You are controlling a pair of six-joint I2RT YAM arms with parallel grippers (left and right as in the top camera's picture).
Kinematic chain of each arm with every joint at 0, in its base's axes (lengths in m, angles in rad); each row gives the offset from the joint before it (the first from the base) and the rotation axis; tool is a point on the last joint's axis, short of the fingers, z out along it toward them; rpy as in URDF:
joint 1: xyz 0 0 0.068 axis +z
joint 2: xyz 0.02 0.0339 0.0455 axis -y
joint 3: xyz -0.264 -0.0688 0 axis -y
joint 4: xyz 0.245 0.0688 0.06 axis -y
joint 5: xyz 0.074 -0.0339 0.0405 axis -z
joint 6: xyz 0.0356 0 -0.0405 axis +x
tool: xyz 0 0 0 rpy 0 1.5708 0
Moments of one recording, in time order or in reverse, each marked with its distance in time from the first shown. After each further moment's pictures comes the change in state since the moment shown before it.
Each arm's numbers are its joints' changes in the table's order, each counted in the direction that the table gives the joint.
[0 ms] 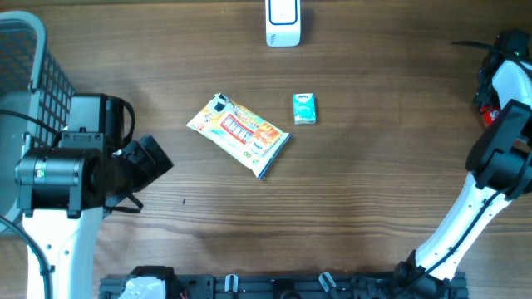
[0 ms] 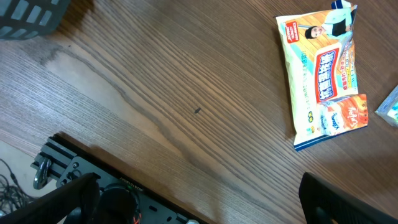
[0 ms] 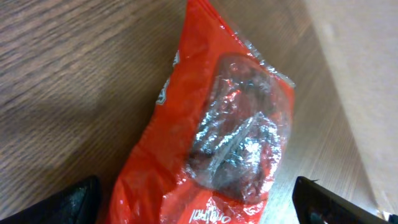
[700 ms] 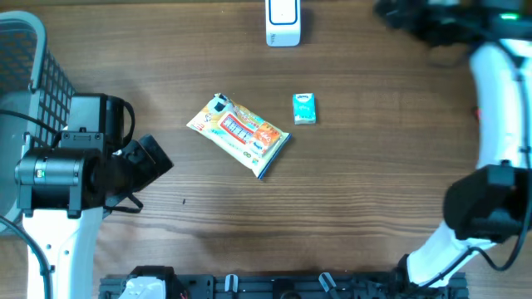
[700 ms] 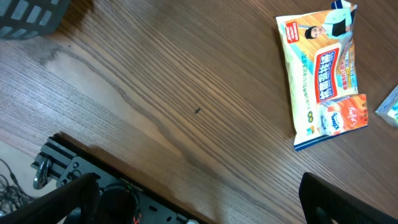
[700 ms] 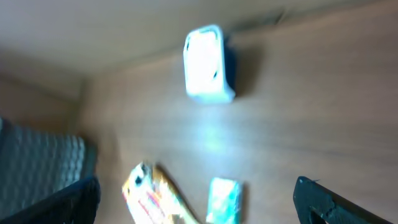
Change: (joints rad) left arm 0.000 0.000 0.000 0.000 0.000 0.000; right arm 0.378 0.464 0.039 -0.130 -1.333 0.122
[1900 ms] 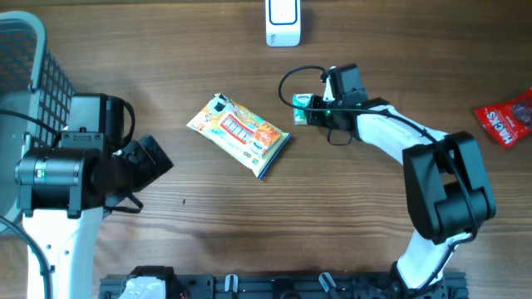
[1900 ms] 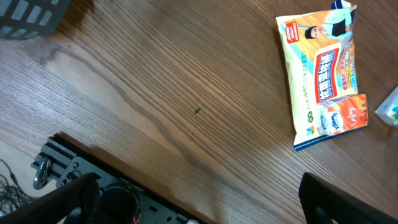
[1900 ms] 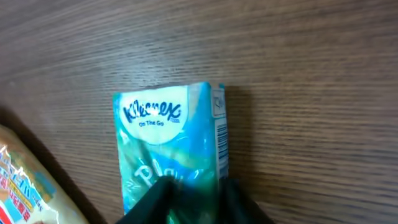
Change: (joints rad) left arm 0.000 0.000 0.000 0.000 0.000 0.000; right arm 0.367 -0.037 -0.782 0.686 0.417 0.250
